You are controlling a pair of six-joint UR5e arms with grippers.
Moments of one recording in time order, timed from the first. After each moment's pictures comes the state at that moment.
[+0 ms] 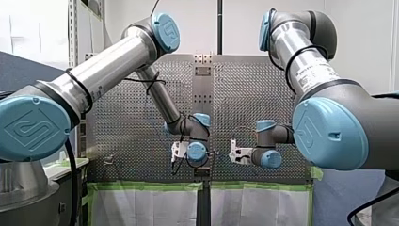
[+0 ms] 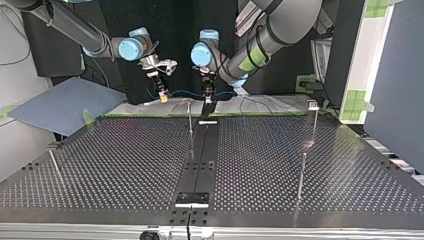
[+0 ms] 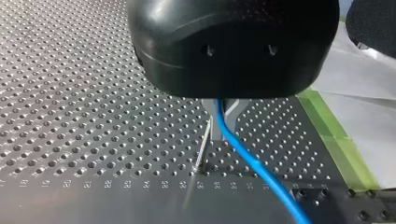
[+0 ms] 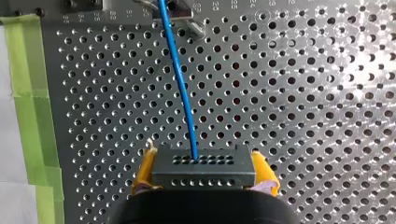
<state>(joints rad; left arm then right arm) -0.66 -2.44 -1.59 -2.46 -2.15 -1.58 1.94 -0.75 1.84 -0.98 1.26 1.62</state>
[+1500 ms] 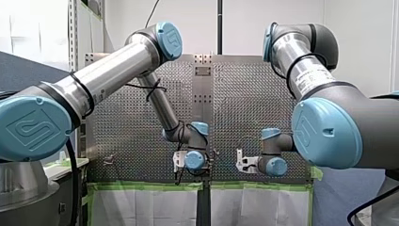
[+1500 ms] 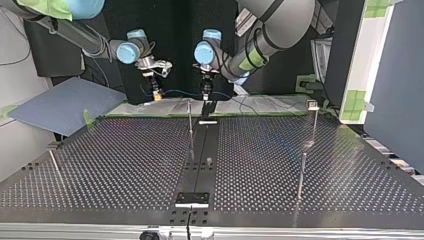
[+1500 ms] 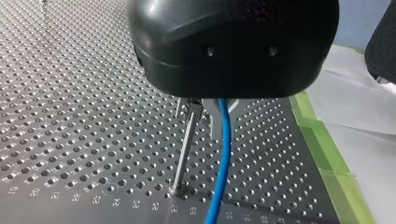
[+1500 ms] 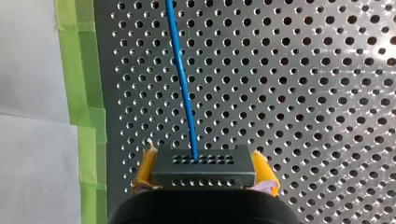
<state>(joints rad) -0.65 -2.50 -1.59 -2.38 -2.06 -1.69 1.89 -0.66 1.79 -0.93 1.30 1.56</state>
